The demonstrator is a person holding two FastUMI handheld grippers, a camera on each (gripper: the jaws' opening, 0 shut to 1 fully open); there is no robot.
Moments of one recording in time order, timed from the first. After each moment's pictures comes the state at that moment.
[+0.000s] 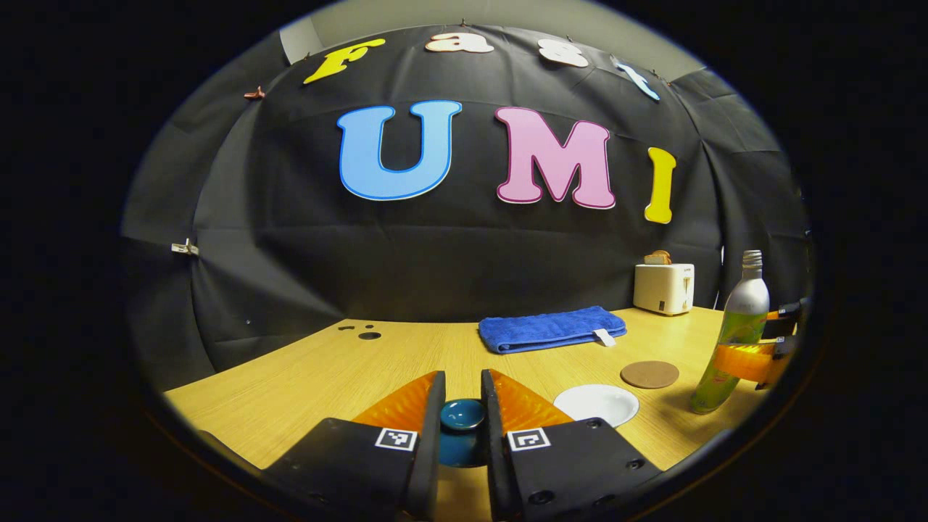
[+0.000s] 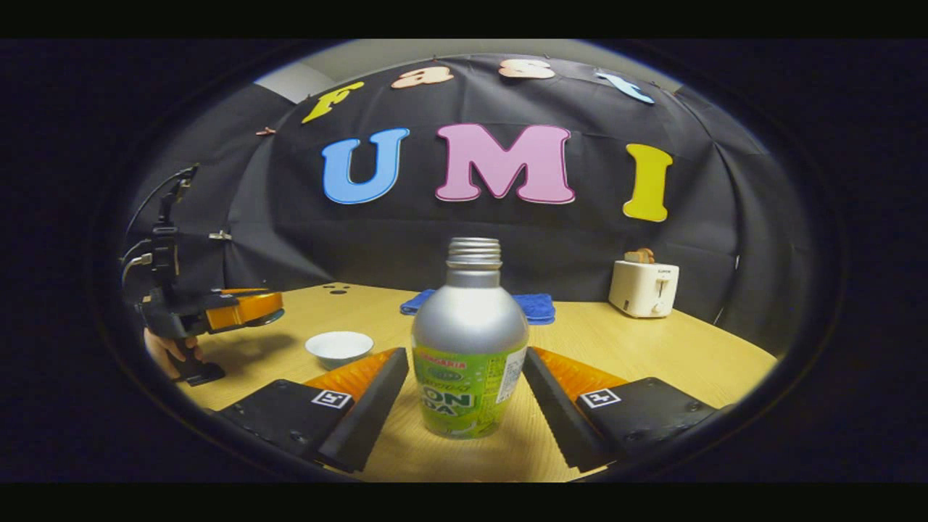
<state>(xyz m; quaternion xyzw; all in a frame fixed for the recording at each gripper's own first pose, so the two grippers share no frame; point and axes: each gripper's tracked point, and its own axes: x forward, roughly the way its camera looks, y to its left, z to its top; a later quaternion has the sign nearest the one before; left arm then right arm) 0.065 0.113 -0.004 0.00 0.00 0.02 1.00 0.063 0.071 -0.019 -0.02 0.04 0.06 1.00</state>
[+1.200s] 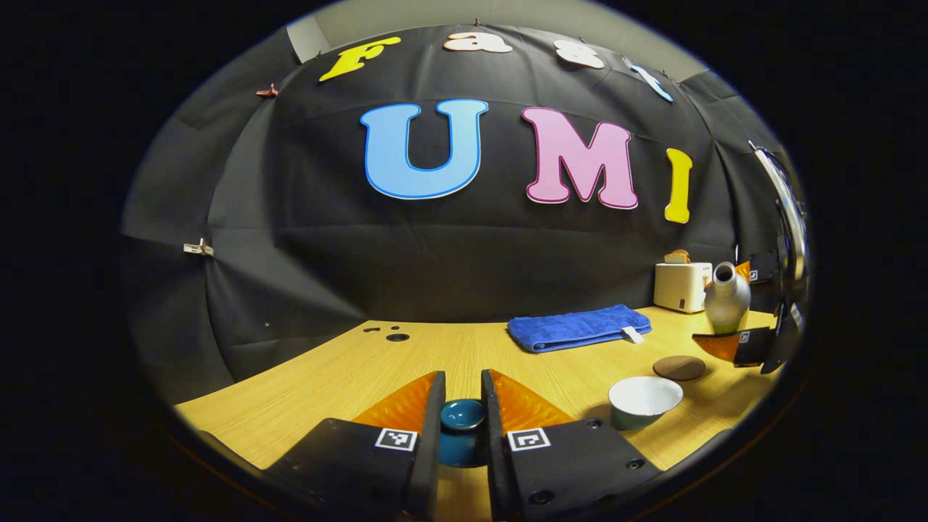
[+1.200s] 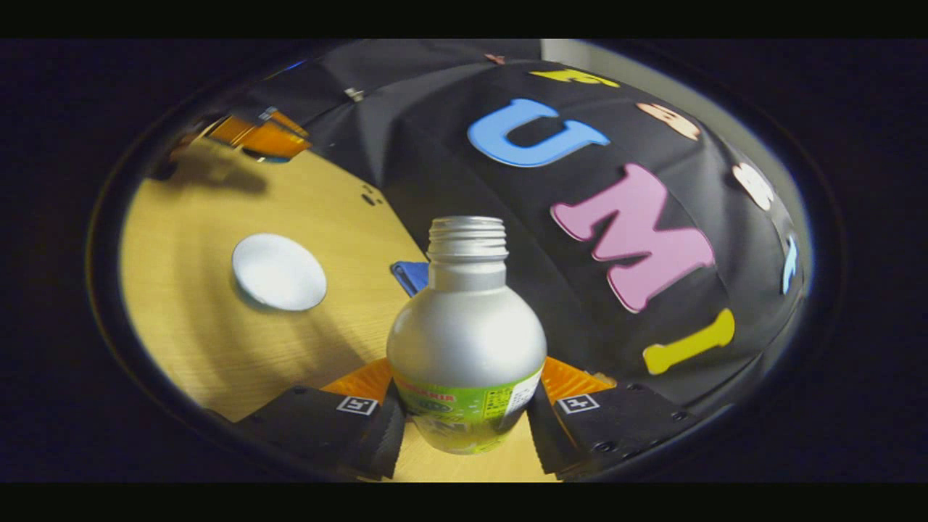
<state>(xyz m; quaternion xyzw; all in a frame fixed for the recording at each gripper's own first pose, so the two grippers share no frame) 0.063 0.165 -0.006 0.00 0.00 0.04 1.00 0.147 0.104 -0.007 -0.54 0.01 0.12 0.84</state>
